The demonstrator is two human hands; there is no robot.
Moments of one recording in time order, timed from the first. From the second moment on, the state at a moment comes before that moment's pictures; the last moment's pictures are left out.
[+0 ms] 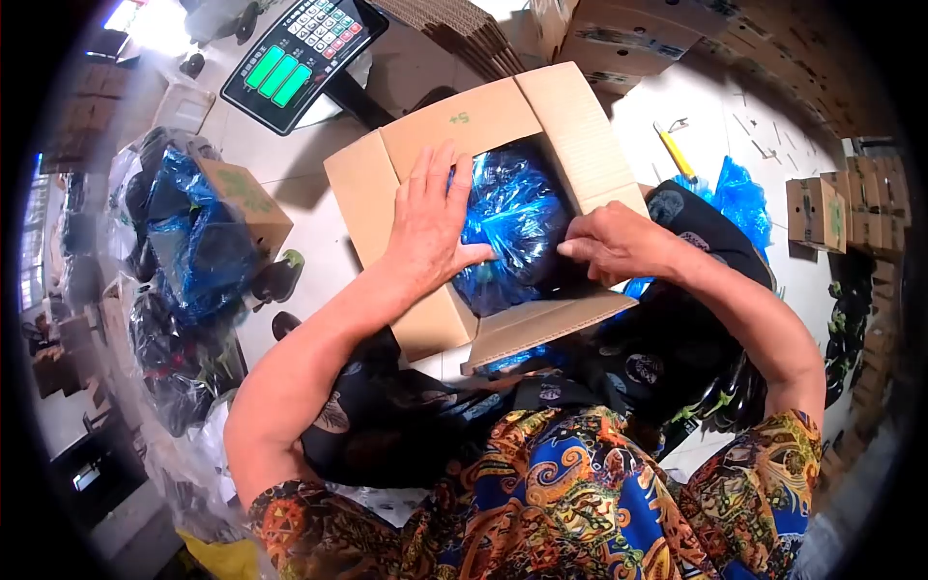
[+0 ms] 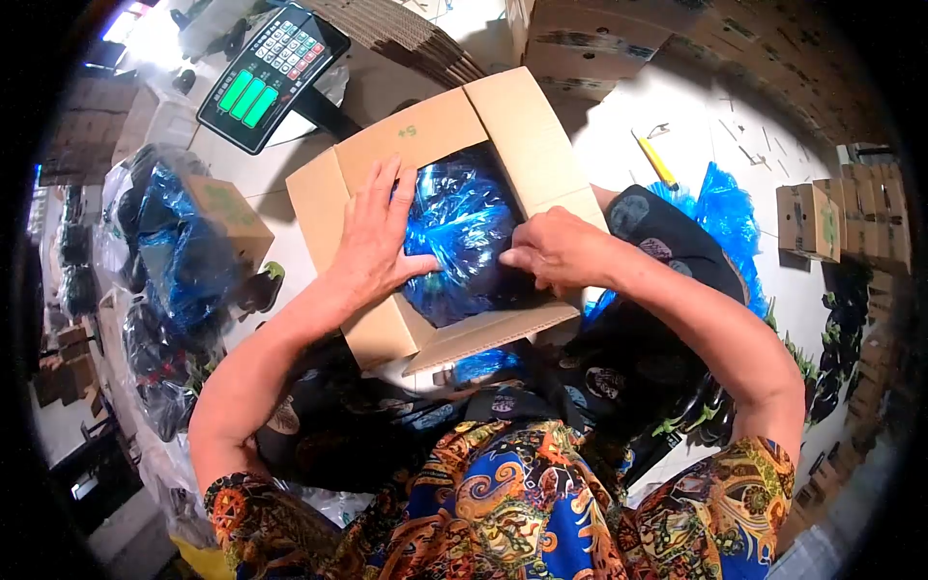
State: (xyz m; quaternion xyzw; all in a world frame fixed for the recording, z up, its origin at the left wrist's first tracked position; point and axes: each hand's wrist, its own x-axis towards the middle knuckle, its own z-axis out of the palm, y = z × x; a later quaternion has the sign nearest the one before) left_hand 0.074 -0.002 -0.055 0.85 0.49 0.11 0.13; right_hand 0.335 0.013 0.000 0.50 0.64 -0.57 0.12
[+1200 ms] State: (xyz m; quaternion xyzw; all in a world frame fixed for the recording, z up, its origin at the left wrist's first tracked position) left_hand 0.067 0.002 -0.057 0.86 0.47 0.05 0.18; right_hand 0.298 0.019 -0.034 0.14 0.98 -0.13 0.06
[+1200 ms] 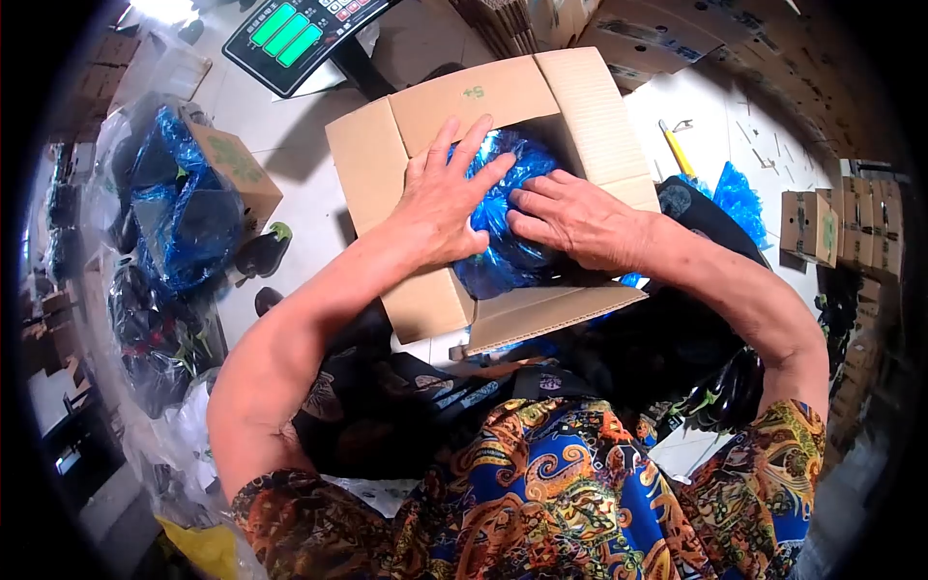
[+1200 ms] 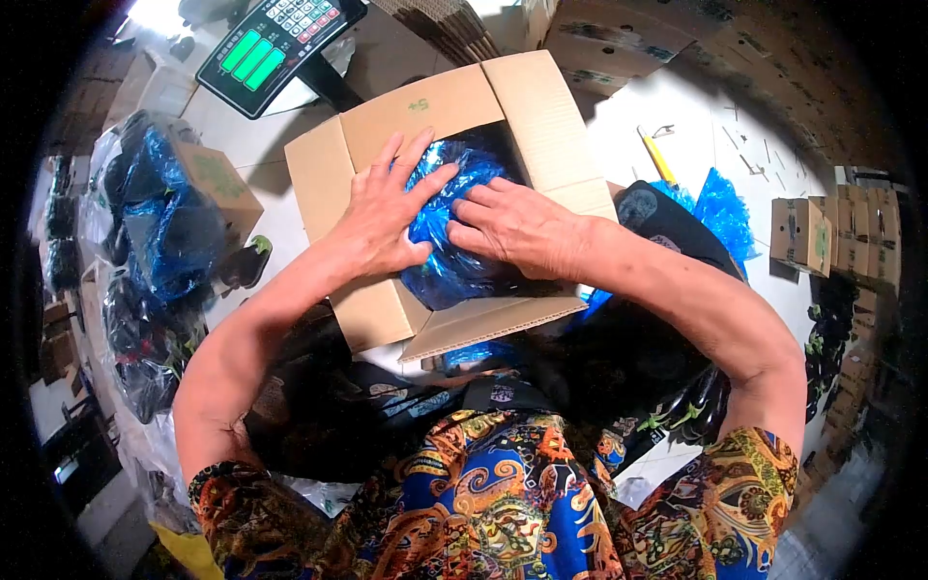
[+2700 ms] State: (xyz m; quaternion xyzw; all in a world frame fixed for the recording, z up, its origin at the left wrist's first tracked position) left_hand 0.079 -0.012 -0.028 0.88 0.41 0.14 0.19; right_hand 0.323 0.000 -0.026 0.36 0.89 -0.23 -0.13
